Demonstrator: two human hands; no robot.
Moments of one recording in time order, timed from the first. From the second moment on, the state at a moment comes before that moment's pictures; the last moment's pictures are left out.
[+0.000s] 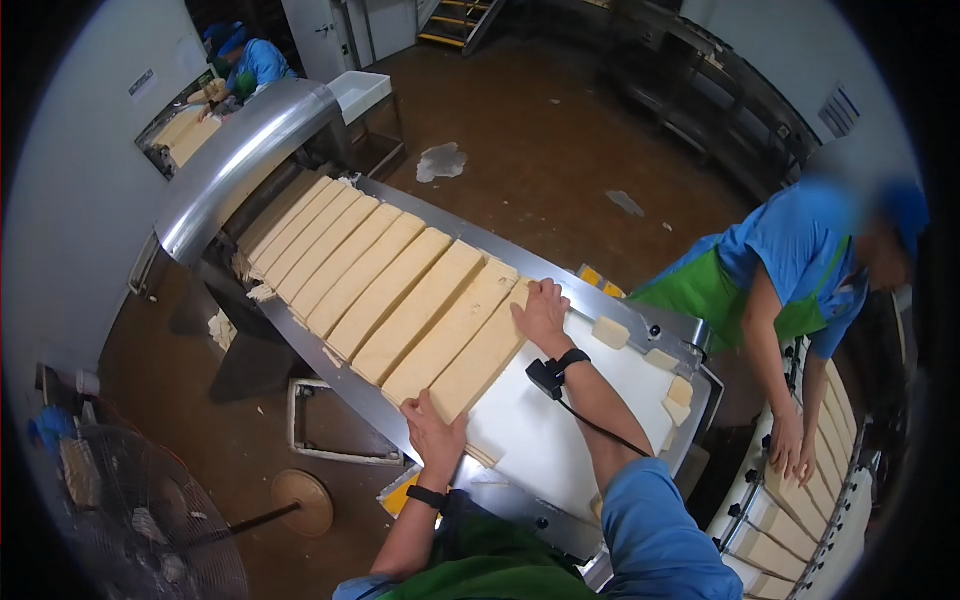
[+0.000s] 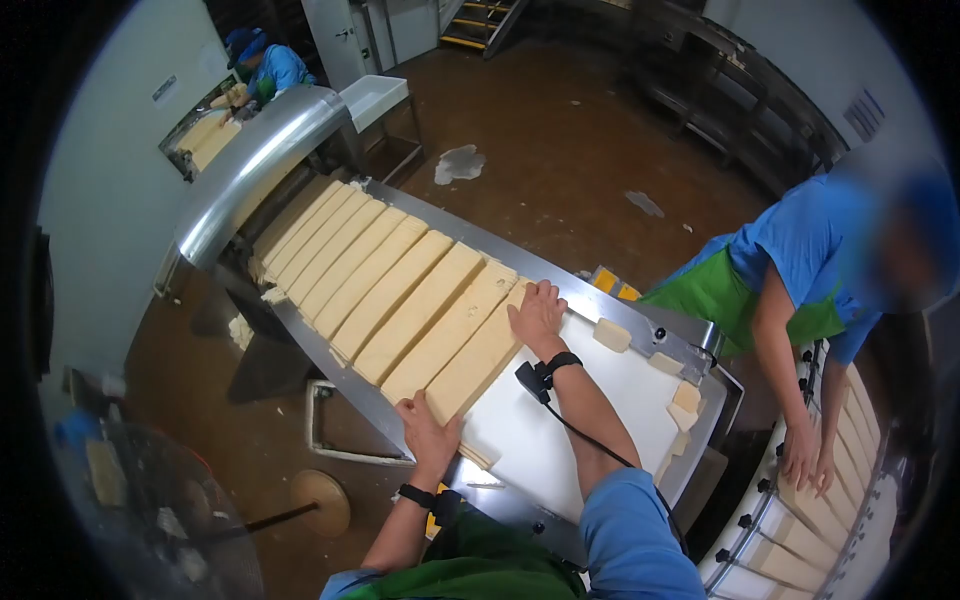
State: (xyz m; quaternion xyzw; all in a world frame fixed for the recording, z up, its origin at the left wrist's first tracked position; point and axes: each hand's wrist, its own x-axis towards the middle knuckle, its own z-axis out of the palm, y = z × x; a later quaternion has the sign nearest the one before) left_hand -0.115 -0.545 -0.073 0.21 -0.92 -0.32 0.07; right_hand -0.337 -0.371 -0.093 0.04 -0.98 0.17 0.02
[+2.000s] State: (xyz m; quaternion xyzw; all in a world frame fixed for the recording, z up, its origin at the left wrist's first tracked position) left_hand 0.199 -0.004 -0.021 -0.47 -0.70 -0.45 -0.28; right_hand 0.348 0.109 -0.009 -0.64 -0.75 -0.11 0.13
